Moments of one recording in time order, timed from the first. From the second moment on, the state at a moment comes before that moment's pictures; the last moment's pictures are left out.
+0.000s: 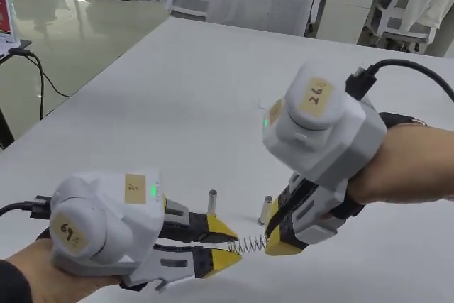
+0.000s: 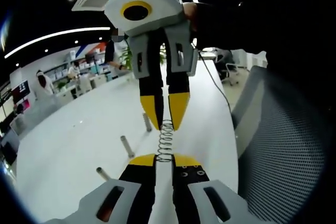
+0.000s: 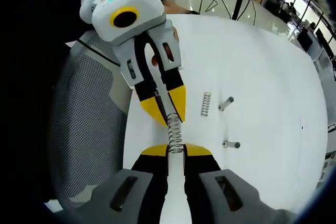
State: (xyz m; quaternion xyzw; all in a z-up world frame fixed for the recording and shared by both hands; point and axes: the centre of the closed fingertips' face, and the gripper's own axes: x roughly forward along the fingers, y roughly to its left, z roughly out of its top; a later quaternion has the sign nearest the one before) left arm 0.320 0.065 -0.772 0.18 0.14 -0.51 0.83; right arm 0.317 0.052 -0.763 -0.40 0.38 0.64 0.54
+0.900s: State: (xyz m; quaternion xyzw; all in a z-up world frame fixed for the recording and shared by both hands) left arm 0.318 0.061 -0.776 0.17 0.15 -0.51 0.83; right arm 0.312 0.073 -0.747 -0.39 0.34 0.65 0.55
